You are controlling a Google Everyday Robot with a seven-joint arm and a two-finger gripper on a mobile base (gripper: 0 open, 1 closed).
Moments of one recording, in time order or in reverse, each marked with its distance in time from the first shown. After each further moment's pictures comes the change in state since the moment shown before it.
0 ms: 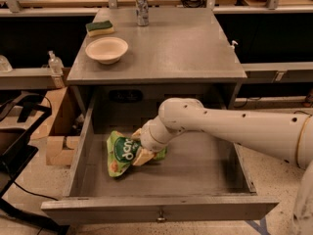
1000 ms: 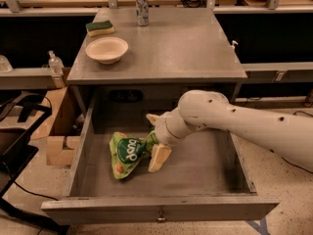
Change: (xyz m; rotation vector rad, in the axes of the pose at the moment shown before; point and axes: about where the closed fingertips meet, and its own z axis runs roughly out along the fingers) arm 0.012 -0.004 -0.072 0.107 0.014 0.004
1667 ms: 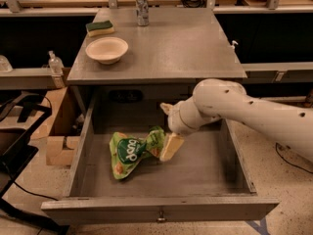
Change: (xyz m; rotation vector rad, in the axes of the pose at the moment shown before) arm 0.028 -0.030 -0.042 0.069 0.047 0.048
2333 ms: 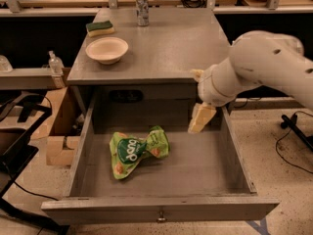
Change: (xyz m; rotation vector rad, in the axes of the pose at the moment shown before) arm 0.020 -0.053 -0.142 0.151 0.150 0.006
